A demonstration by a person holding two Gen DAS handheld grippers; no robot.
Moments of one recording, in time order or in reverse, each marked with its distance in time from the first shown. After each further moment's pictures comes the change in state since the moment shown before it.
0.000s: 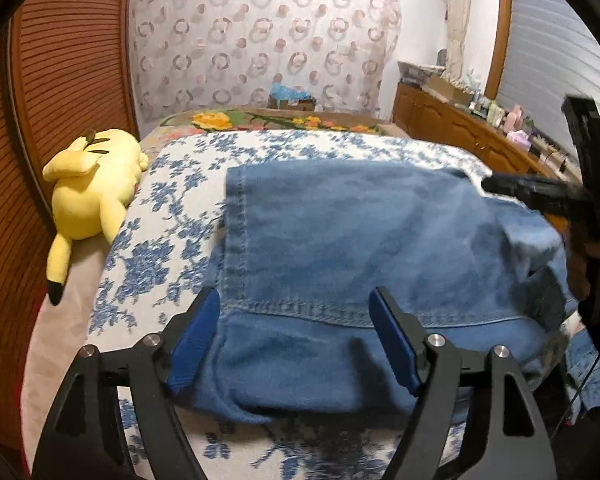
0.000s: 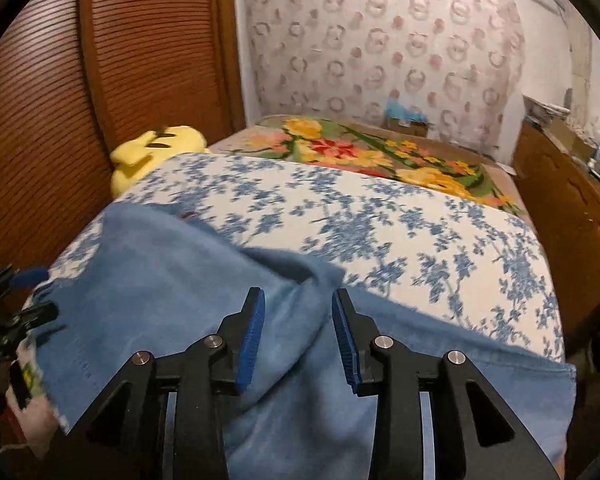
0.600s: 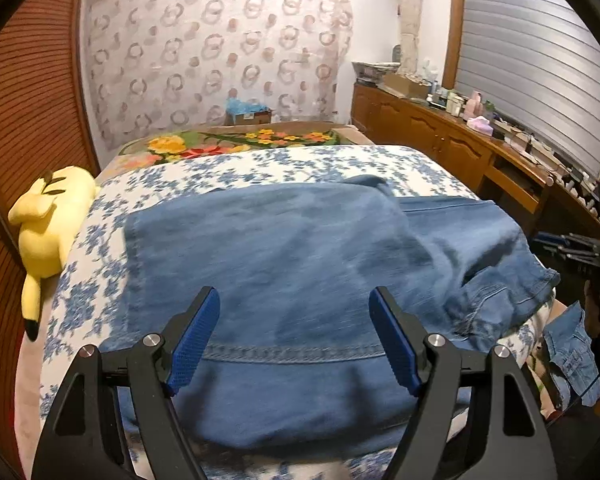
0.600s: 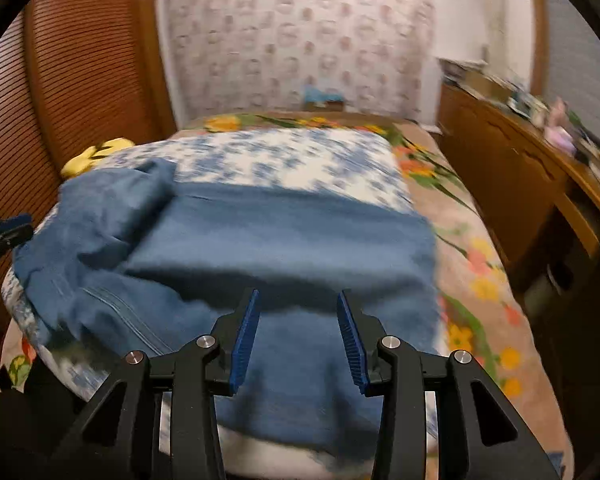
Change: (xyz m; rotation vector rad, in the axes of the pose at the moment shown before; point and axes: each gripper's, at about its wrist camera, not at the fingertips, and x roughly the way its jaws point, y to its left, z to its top) left arm -0.005 -0.085 0.016 0.116 -0.030 -0.087; right arm -0.127 -0.143 -0.151 0.205 0.011 -0.202
